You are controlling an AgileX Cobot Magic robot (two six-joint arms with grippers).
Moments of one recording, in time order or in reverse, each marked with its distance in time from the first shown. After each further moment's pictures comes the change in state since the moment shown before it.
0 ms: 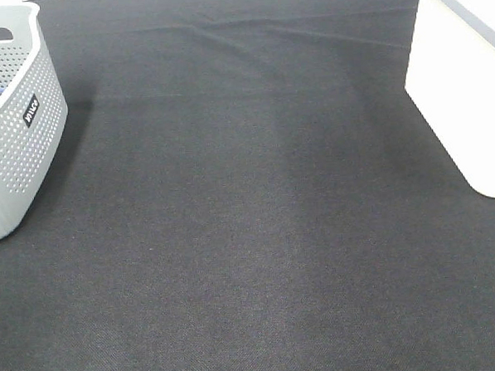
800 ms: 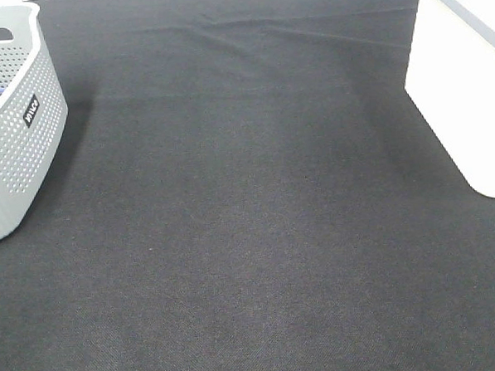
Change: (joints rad) left arm 0.000 0.000 0.000 0.000 0.000 0.000; right arm 0.000 -0.845 0.728 -0.100 -0.009 0.006
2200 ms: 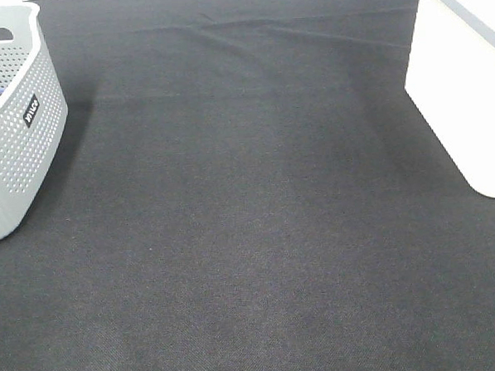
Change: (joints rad) left arm 0.000 0.000 0.000 0.000 0.000 0.000; right arm 0.000 -0.285 0.152 -0.002 -0.142 -0.038
